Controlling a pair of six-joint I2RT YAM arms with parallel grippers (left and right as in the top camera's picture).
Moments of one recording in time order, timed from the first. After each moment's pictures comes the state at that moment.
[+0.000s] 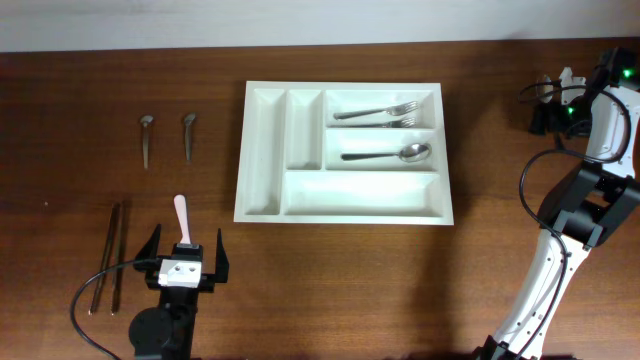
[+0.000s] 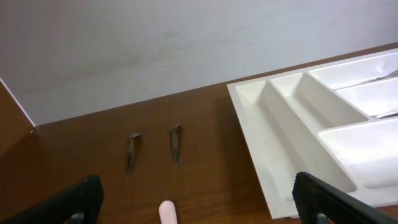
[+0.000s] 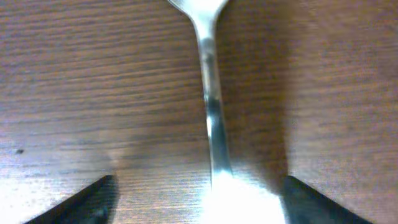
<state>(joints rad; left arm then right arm) 0.02 0.01 0.02 -0.08 0.04 0.22 -0.50 2.77 2.65 -1.22 -0.10 -0.41</state>
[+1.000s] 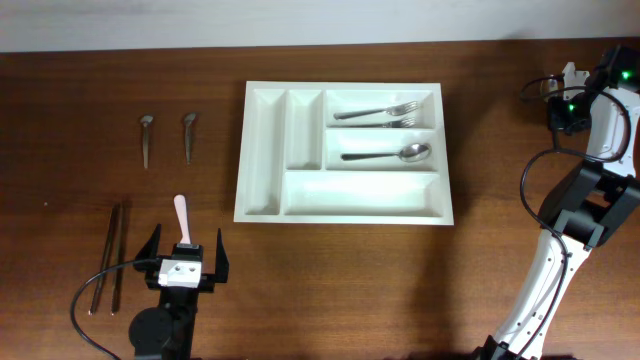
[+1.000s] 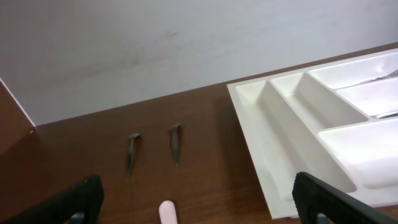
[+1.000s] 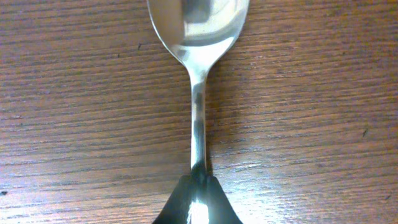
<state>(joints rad) 0.02 0.01 0.02 -0.08 0.04 0.22 -0.50 2.76 2.61 -1.10 -0.10 -0.41</state>
